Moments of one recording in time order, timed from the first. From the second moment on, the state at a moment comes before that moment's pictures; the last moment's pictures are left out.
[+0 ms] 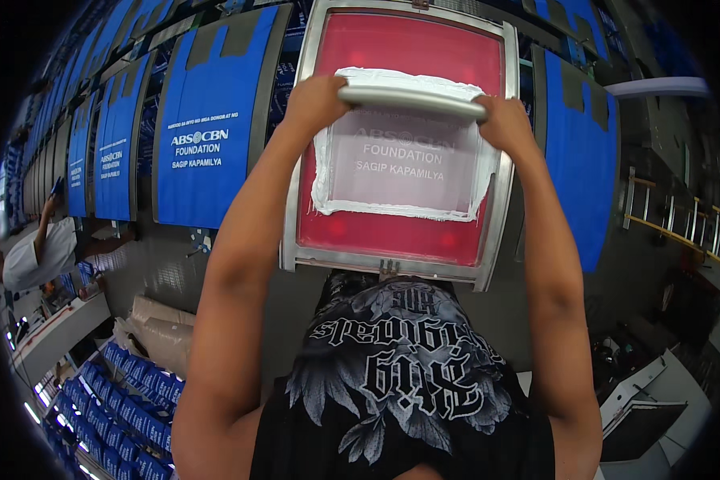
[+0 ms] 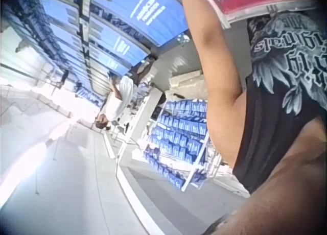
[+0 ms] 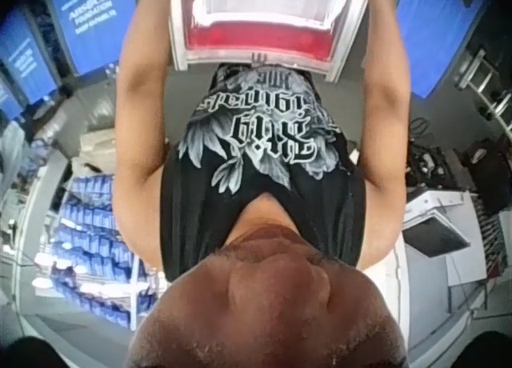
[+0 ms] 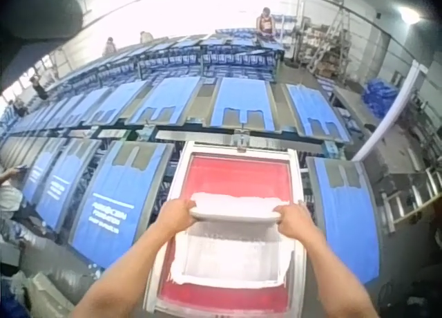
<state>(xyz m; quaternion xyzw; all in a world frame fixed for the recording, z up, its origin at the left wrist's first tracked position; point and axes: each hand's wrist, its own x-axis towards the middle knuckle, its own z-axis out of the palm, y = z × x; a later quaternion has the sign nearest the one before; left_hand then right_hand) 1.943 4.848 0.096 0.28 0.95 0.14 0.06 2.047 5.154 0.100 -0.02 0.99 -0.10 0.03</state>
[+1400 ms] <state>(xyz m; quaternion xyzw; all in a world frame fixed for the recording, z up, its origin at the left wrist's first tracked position) 2.101 4.781 0.068 0.33 0.91 0.25 0.02 2.215 5.087 0.098 0.03 0.98 -0.18 0.08</state>
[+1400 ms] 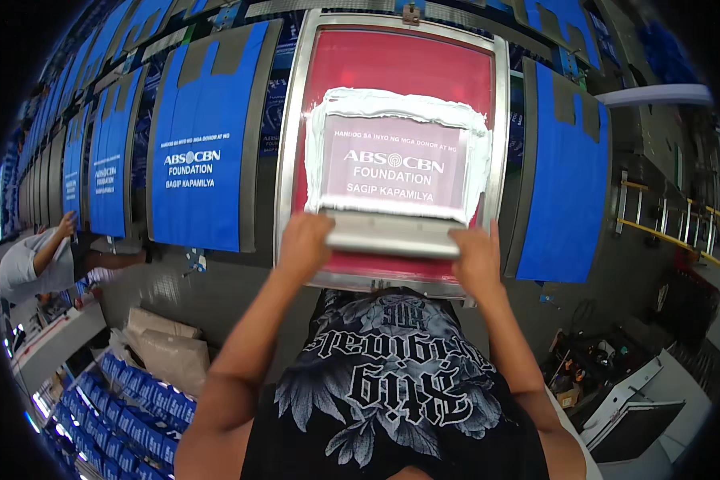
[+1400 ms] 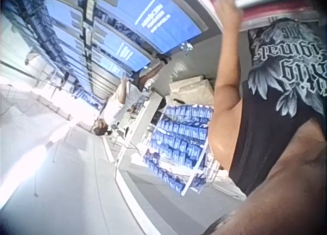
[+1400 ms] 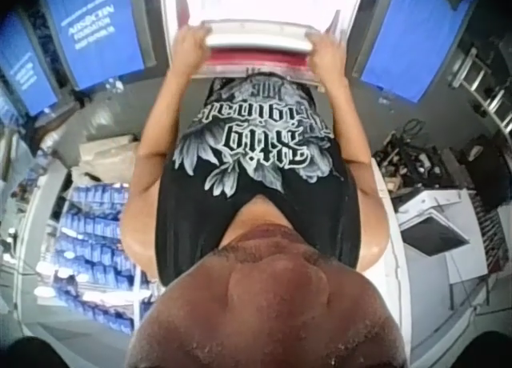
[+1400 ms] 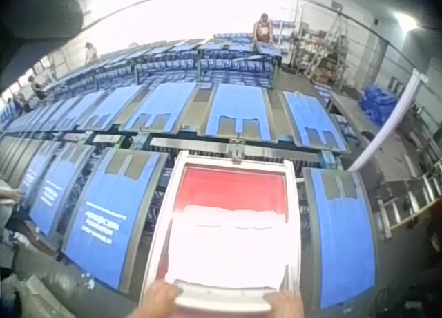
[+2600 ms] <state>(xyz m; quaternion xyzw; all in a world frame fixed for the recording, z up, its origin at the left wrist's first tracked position) 2.253 4.802 0.068 0.05 0.59 0.59 0.55 2.017 5.092 0.148 -0.06 0.98 -0.13 0.13</state>
